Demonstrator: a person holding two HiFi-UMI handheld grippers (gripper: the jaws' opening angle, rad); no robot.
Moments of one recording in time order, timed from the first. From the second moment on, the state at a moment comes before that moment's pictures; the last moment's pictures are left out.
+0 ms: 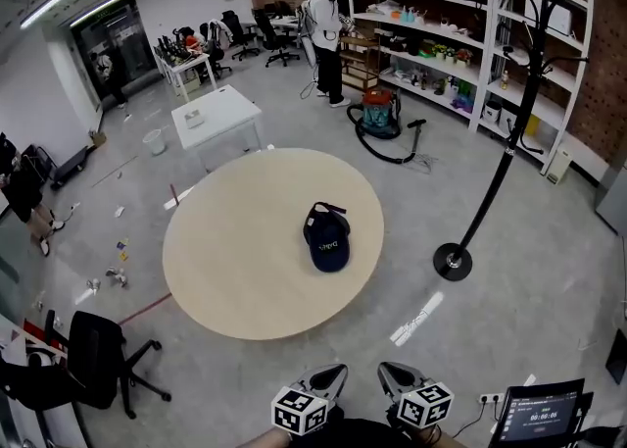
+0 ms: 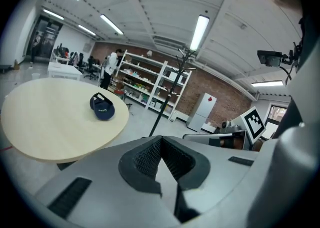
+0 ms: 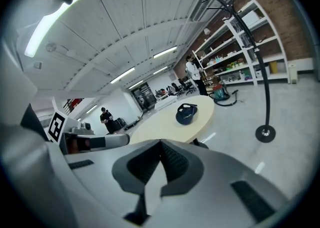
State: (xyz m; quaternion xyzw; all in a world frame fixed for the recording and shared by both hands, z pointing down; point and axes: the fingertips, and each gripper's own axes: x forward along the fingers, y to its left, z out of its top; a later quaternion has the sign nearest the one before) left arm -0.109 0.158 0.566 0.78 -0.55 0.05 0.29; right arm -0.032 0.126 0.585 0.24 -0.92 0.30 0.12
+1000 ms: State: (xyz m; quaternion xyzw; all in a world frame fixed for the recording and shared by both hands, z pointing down) left arm -0.284 0.098 0.578 0.74 -0.59 -0.04 0.32; right arm -0.201 0.063 0.592 0.21 -0.92 0.27 0.19
